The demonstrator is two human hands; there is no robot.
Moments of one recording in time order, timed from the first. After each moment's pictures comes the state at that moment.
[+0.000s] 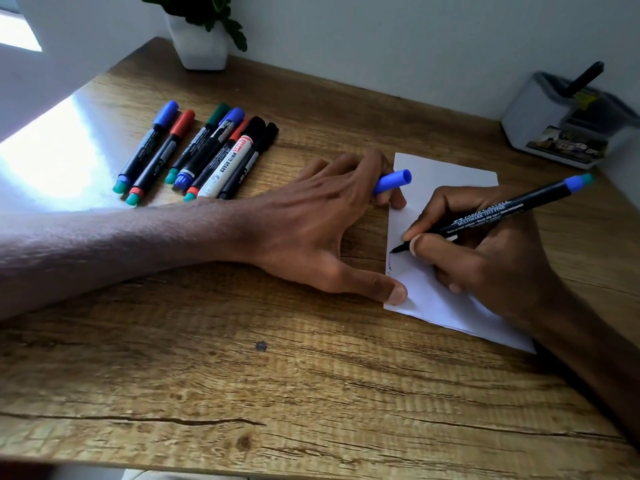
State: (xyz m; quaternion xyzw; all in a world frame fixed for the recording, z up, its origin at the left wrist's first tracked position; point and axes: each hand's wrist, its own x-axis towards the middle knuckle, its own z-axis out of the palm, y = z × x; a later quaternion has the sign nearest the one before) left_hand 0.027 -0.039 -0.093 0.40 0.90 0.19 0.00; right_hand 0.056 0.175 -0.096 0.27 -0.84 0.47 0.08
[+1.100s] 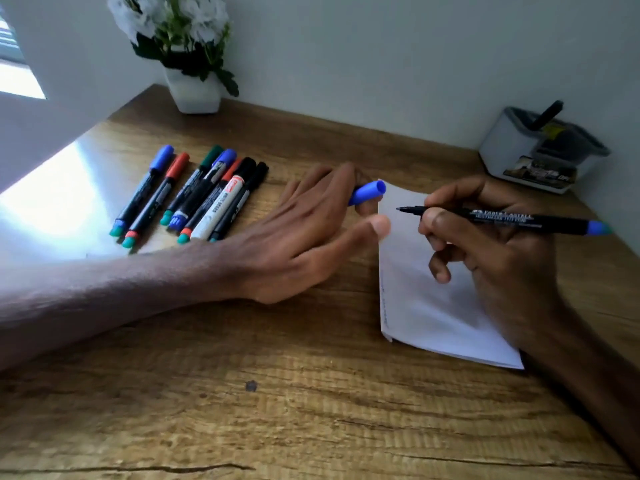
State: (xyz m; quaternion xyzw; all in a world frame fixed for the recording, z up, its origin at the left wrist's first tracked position) left_hand 0.024 -0.043 -0.093 0.37 0.87 0.33 -0.08; right_hand 0.052 0.186 -0.084 0.18 -0.74 0.64 0.12
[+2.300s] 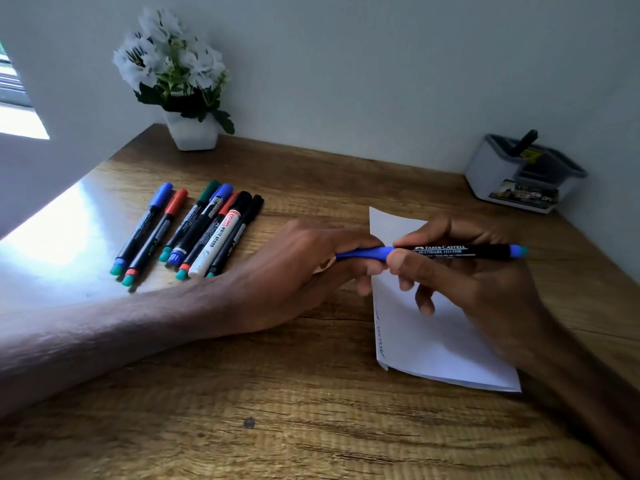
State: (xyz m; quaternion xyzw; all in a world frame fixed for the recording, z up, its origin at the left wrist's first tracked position) left_hand 0.015 -0.044 -0.094 0.45 0.80 0.37 -0.11; right_hand 0.051 0.181 -0.075 0.21 -0.78 0.58 0.09
